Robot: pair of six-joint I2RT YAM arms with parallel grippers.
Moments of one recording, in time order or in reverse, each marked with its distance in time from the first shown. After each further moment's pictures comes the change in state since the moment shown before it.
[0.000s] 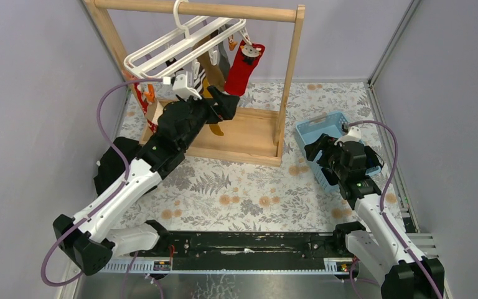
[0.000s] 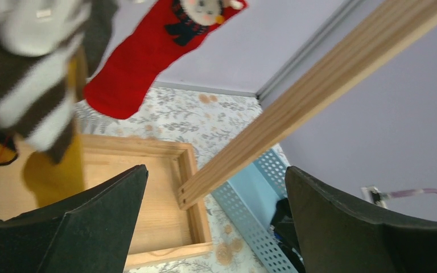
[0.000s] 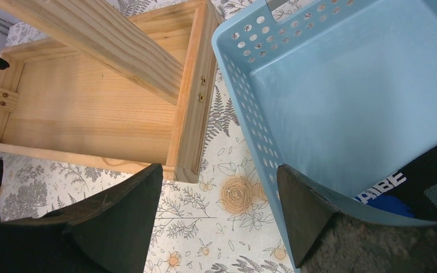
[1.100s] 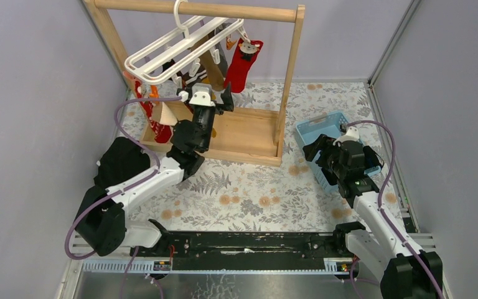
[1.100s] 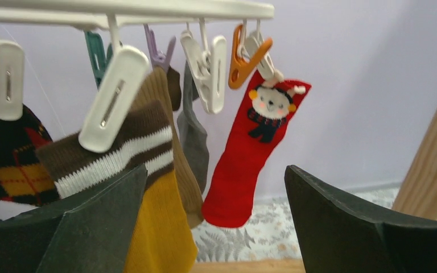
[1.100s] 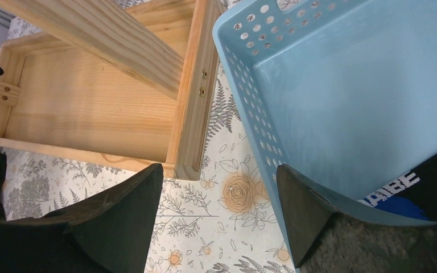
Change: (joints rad) left arm -0.041 0.185 -0.230 0.864 -0.267 0.741; right arm -0.008 0.030 -0.013 0.029 -0.027 0.009
